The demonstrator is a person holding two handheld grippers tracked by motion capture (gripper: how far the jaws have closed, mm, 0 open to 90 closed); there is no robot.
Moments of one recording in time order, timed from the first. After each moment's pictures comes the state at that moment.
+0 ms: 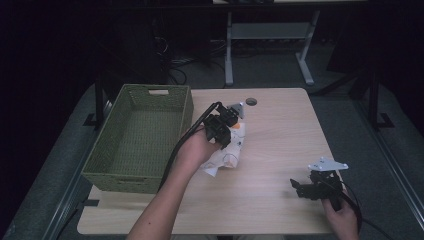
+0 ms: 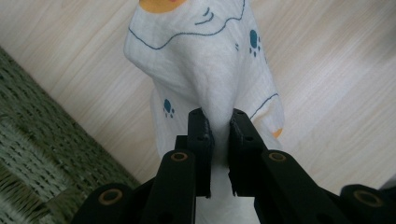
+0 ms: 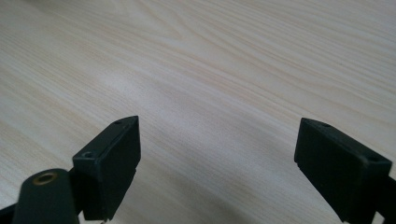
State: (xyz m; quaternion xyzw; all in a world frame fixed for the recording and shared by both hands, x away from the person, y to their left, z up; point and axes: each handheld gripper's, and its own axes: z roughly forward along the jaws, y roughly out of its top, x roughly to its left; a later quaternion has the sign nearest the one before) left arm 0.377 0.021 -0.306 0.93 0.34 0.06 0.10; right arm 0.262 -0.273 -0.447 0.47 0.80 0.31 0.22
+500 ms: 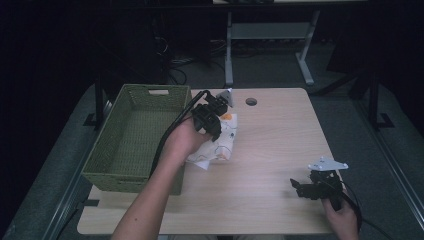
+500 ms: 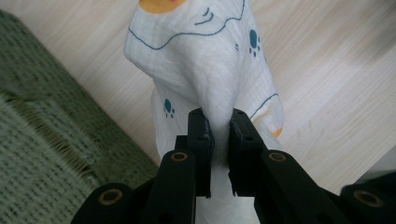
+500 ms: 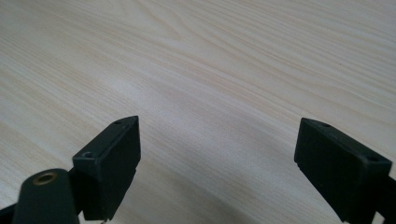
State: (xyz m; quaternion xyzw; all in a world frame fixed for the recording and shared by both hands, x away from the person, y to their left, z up) left arm 0.381 0.048 -0.272 0.93 0.36 0.06 0.10; right arm 0.263 -0.273 -0.447 0.47 0.80 0.31 0.22
